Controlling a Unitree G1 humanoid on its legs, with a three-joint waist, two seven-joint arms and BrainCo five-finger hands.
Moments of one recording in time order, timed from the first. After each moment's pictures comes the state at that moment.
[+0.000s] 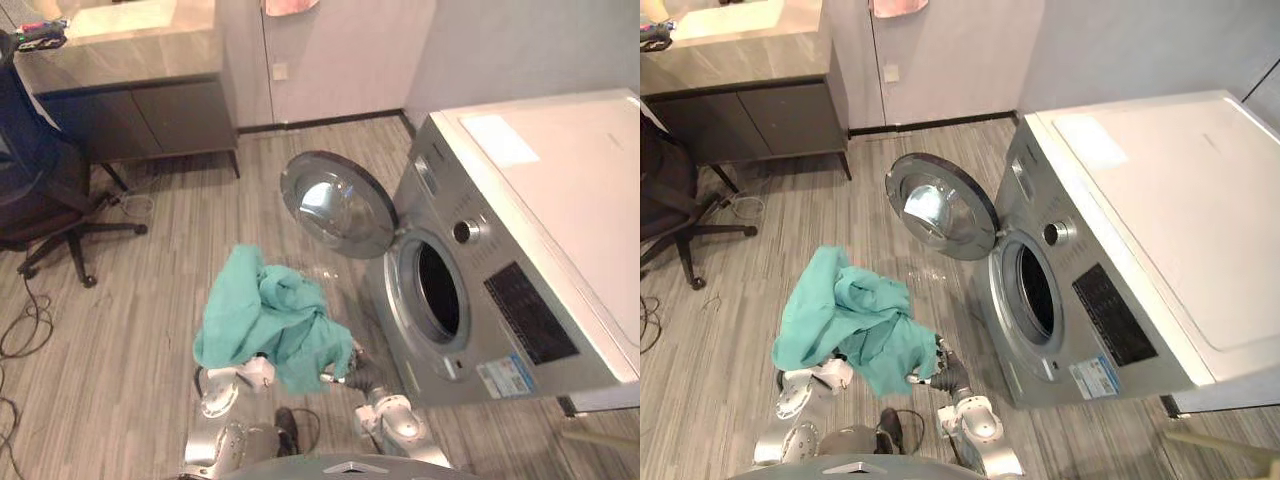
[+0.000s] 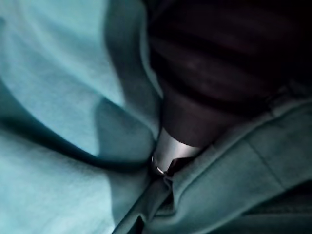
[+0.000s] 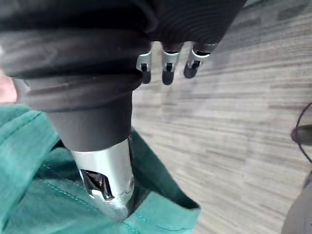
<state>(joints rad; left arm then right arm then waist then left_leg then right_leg) 0.23 0.00 -0.22 0.02 -0.47 -0.12 0.08 0.18 -0.05 0.27 0.39 0.03 -0.03 0.04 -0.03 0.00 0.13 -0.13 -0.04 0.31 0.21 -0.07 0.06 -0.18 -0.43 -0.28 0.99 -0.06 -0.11</state>
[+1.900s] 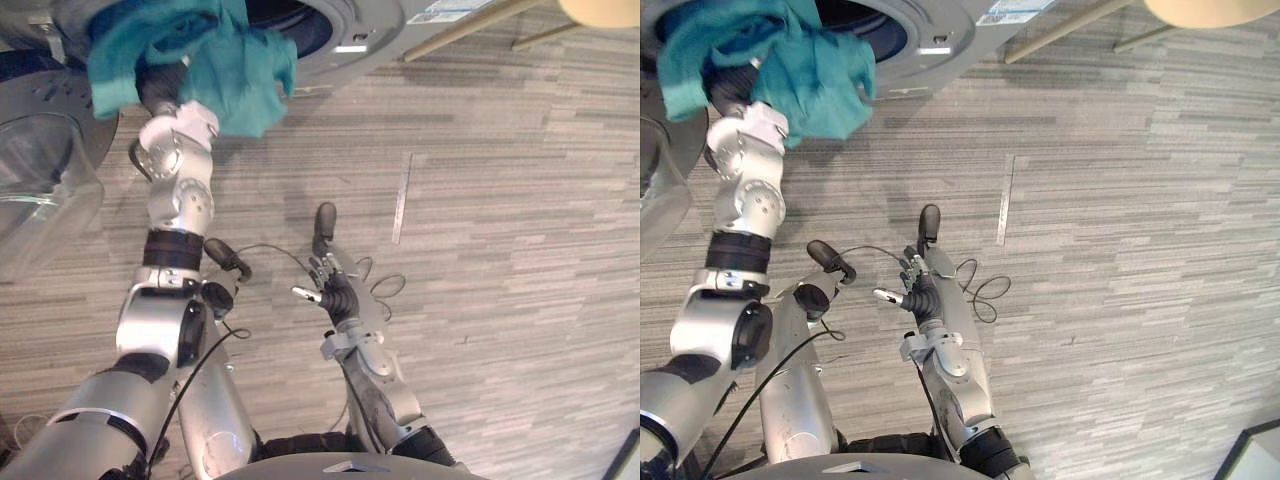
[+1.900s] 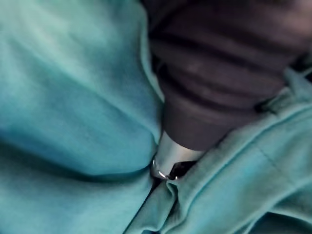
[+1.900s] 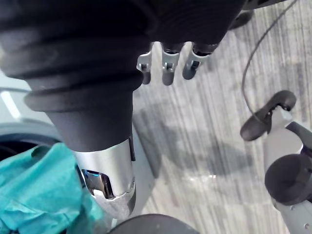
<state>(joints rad) -1.07 0.25 0.12 0.55 -0.65 -0.17 0.30 0.04 0.01 0.40 0.08 0.41 -0.16 -0.05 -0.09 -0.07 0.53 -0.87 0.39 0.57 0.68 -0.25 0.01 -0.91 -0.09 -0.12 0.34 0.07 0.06</state>
